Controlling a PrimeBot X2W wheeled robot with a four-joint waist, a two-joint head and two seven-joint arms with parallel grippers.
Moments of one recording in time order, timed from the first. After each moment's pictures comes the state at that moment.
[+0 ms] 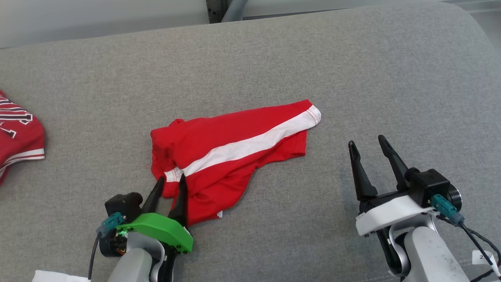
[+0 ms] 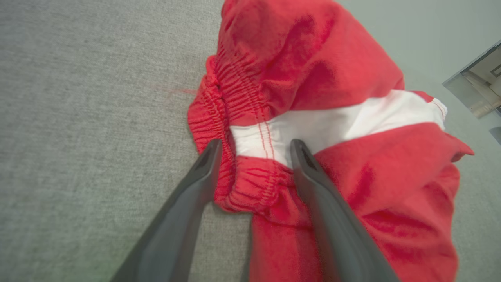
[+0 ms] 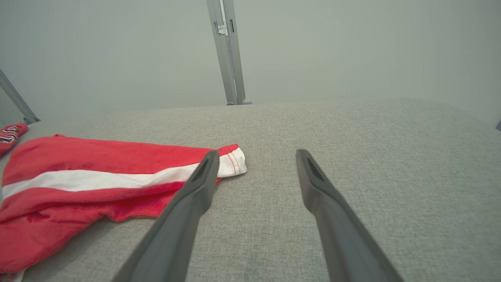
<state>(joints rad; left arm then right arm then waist) -0.32 0.05 -0.27 0.67 -0.53 -0.13 -0.27 -0.19 -0.05 0.09 0.22 0.14 0.13 -0.26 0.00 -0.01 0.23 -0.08</state>
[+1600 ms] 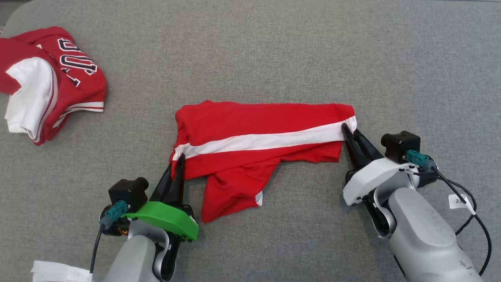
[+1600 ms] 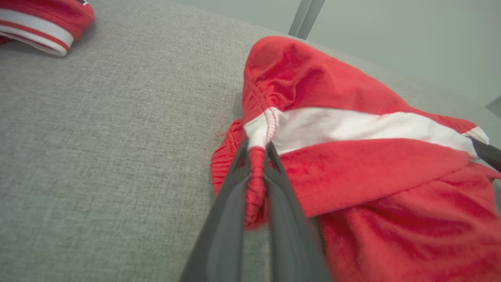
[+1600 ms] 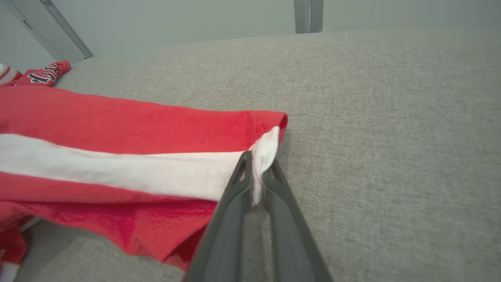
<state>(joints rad) -0.31 0.05 -0.26 0.52 -0.44 -0.13 -0.26 -0.50 -0.12 0.27 0.67 0.32 0.13 -0.26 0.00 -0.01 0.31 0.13</state>
